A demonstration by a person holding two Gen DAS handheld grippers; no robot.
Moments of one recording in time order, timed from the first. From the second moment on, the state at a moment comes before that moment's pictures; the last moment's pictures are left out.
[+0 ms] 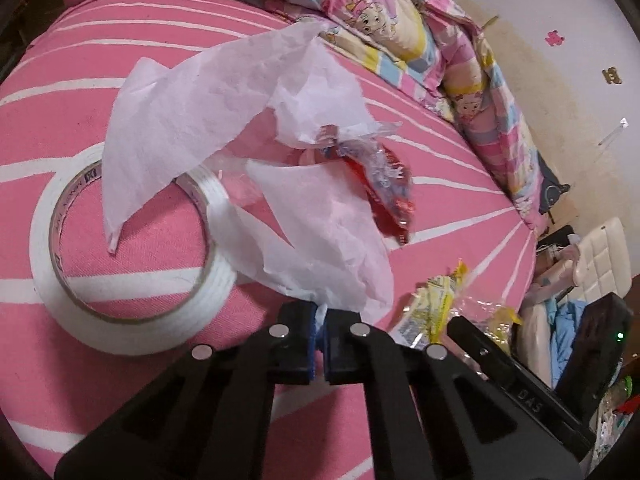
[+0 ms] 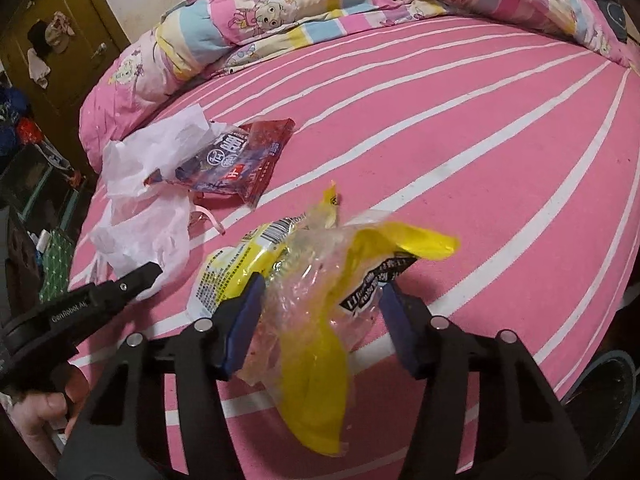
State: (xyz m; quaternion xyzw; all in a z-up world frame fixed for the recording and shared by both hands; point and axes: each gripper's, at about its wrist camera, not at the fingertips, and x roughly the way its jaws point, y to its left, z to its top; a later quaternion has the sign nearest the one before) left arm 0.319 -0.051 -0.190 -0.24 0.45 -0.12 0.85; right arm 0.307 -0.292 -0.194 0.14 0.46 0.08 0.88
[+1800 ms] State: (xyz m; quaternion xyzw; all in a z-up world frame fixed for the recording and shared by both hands) left arm 0.077 -0.191 -0.030 -0.13 0.35 -0.27 0.89; right arm 0.016 -0.394 -0.048 0.20 0.29 0.01 0.94
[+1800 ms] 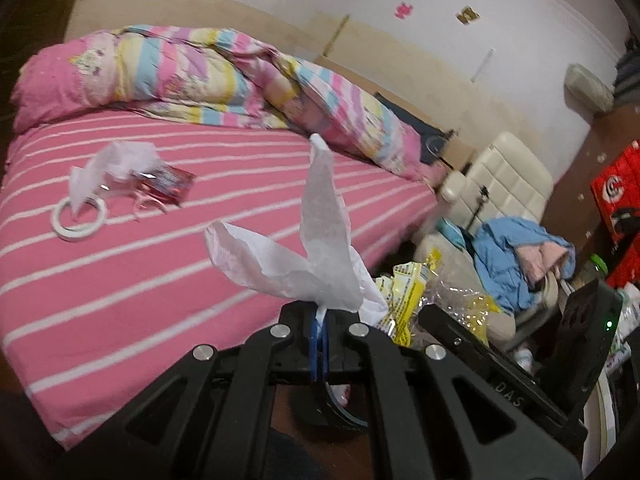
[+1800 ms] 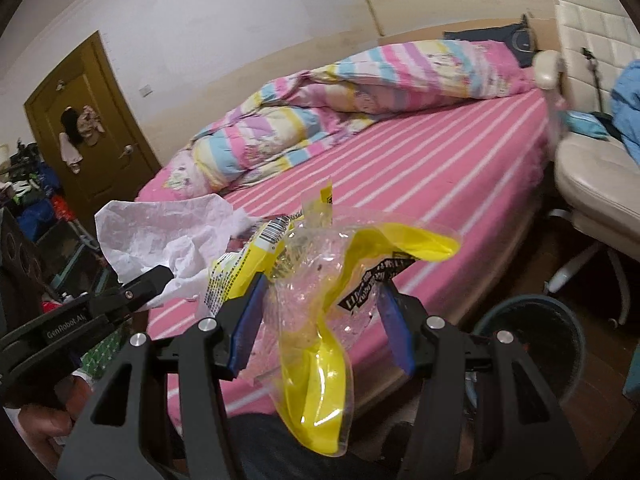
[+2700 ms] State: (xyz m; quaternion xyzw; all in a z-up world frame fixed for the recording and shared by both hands) left arm 0.091 -0.390 -0.170 -0.06 0.50 -0.37 0.78; right arm -0.054 -0.570 -0.169 0.28 0.36 -0.16 0.88
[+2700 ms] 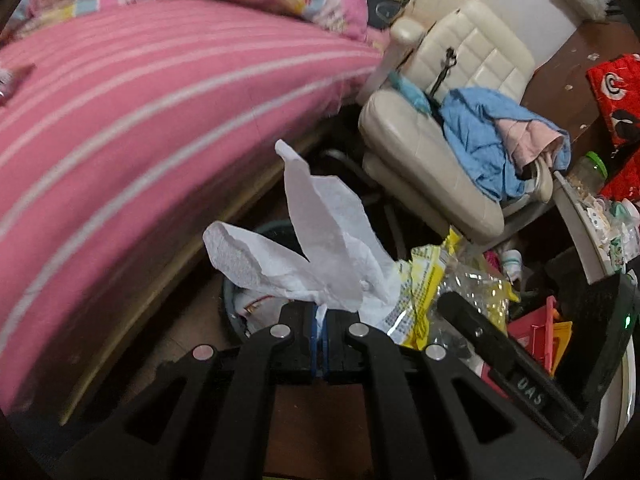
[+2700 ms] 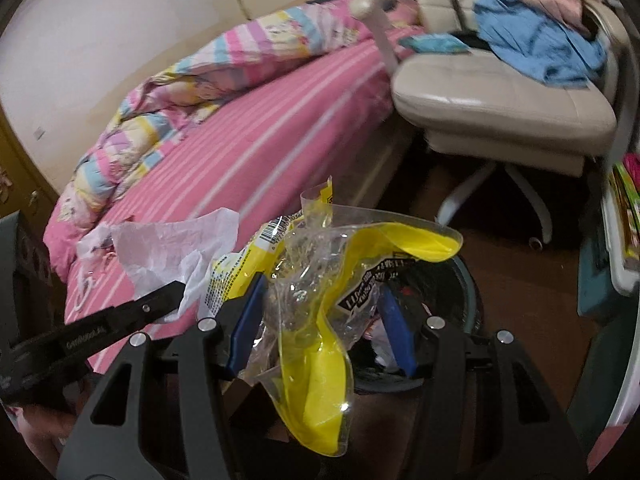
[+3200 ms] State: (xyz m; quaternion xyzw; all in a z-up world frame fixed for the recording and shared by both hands) left arm 0.117 -0.479 -0.255 0.00 0.58 -0.38 0.72; right arm -0.054 -0.615 -0.245 0.31 0.42 -0.21 0.83
